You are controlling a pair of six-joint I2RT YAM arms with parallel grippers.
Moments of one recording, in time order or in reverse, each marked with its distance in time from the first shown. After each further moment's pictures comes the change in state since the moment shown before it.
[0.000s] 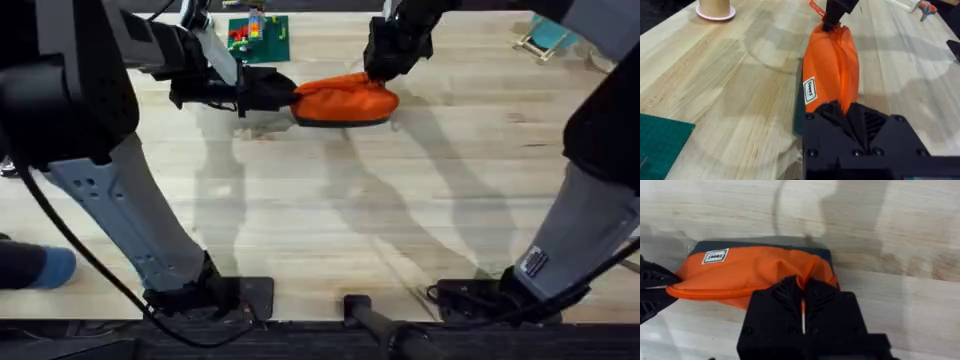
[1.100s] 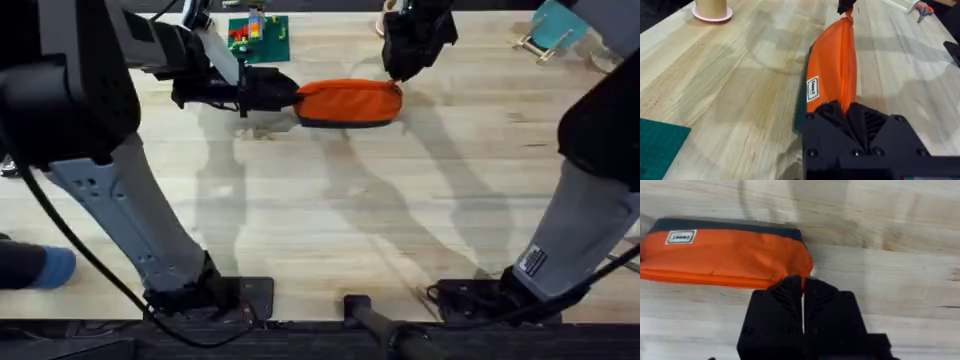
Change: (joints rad) left arm -0.008 0.000 0.000 -0.003 0.004 -0.003; right arm -0.007 0.019 0.153 -0.272 0.143 -0.082
